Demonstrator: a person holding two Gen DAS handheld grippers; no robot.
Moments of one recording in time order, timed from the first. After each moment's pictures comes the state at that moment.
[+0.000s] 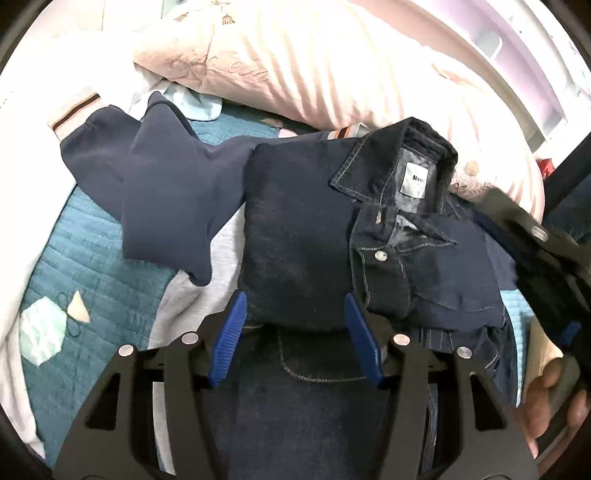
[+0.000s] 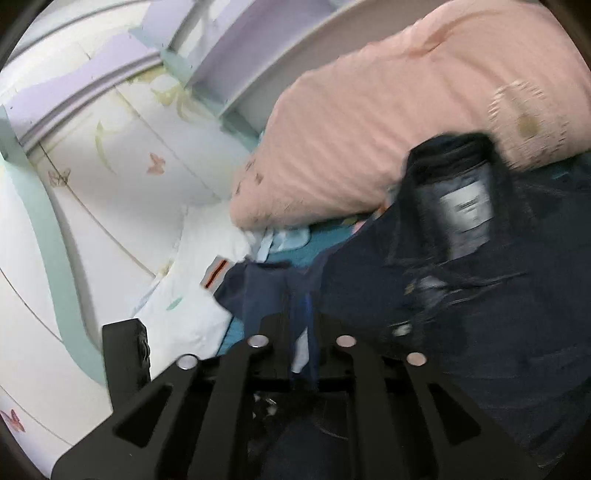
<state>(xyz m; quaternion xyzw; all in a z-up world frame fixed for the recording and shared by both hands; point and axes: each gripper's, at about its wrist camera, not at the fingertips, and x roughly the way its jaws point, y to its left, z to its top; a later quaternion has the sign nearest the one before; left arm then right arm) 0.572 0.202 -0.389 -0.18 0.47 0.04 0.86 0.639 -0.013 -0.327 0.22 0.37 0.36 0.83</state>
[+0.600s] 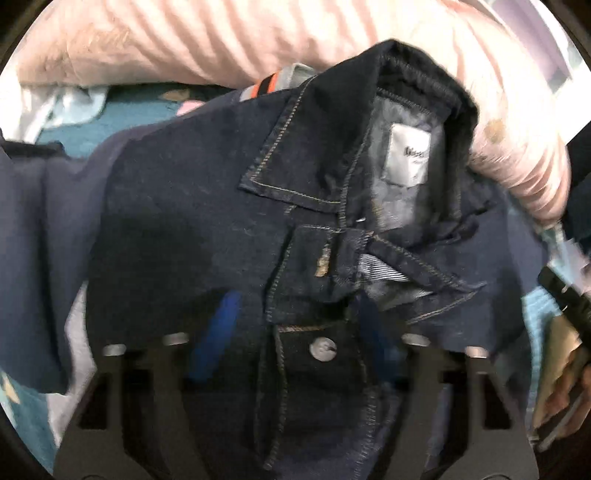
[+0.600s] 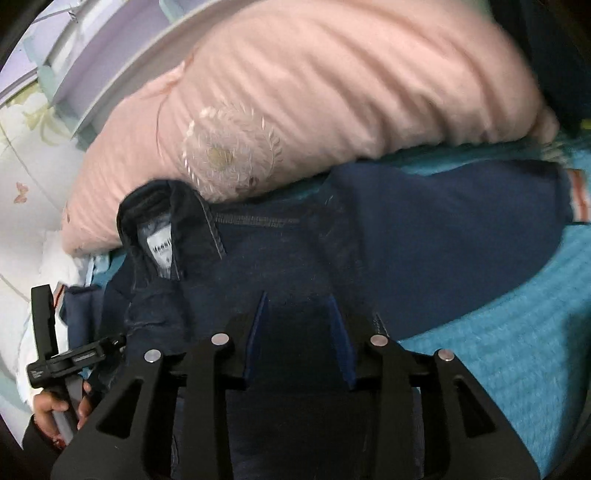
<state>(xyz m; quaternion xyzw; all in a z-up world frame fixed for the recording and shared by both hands) 0.696 0.136 -0.449 -0.13 0.53 0.00 0.84 0.730 -0.215 -0.395 0.14 0.46 0.16 0.86</state>
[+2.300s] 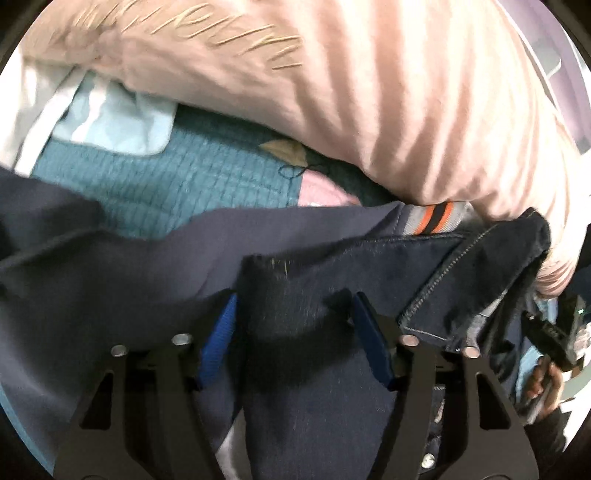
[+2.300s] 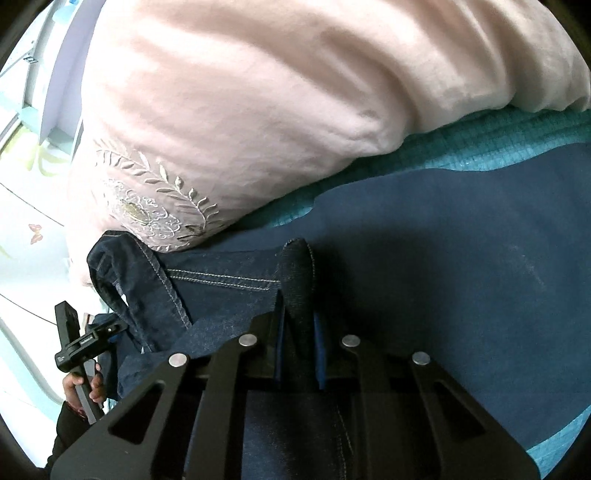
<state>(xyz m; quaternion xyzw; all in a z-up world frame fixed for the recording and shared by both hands) 0.773 0.284 -0.450 -0.20 0.52 0.03 0.83 0.840 -0.248 -0.445 0.22 0.52 0.22 0.79</state>
